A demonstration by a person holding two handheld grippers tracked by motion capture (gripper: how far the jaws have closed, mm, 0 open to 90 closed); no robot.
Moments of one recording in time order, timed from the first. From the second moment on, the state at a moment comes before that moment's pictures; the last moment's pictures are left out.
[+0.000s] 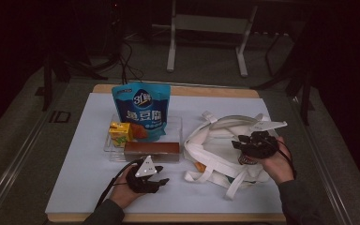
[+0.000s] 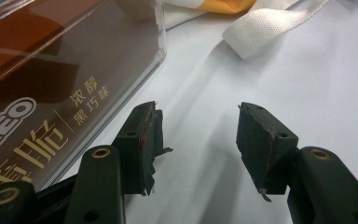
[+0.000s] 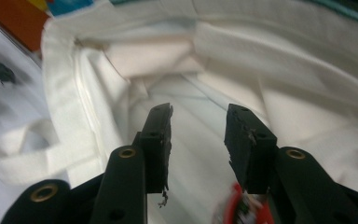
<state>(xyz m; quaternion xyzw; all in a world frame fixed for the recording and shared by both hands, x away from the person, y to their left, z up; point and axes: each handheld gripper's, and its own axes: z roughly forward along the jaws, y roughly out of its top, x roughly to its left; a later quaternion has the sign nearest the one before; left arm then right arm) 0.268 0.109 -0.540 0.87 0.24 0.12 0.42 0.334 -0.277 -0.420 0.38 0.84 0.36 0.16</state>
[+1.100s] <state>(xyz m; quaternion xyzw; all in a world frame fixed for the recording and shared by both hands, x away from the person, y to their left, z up) 0.268 0.108 -0.541 0.87 0.23 0.12 0.42 0.337 -0.318 -0.438 0.40 0.86 0.27 0.17</state>
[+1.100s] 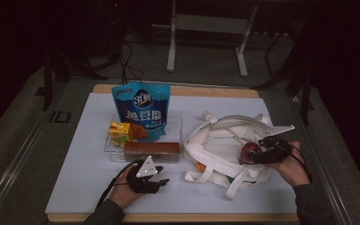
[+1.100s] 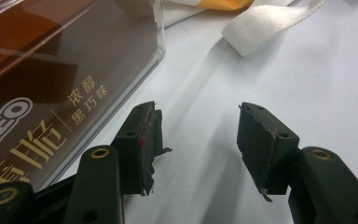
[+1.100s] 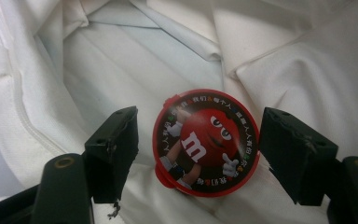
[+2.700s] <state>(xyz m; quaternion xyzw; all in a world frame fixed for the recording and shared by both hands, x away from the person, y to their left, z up) 0.268 0.107 -0.541 0.87 0.23 0.12 0.41 0.364 -0.308 -0.468 0.41 0.88 0.20 0.12</state>
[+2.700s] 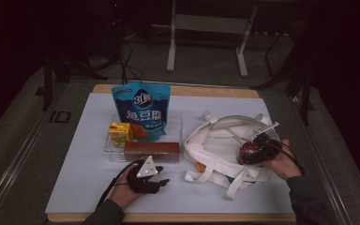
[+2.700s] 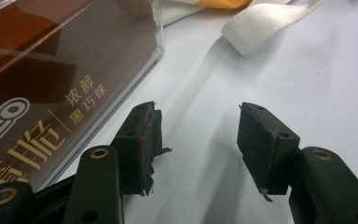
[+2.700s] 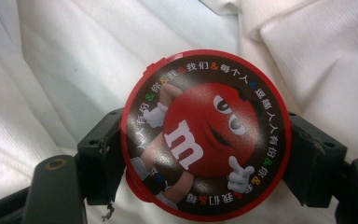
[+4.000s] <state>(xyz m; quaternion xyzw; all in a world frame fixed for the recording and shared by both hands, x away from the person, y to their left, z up) 0.268 0.107 -0.541 0.87 0.23 0.12 0.41 0.367 -0.283 -0.448 0.40 0.88 0.22 0.13</state>
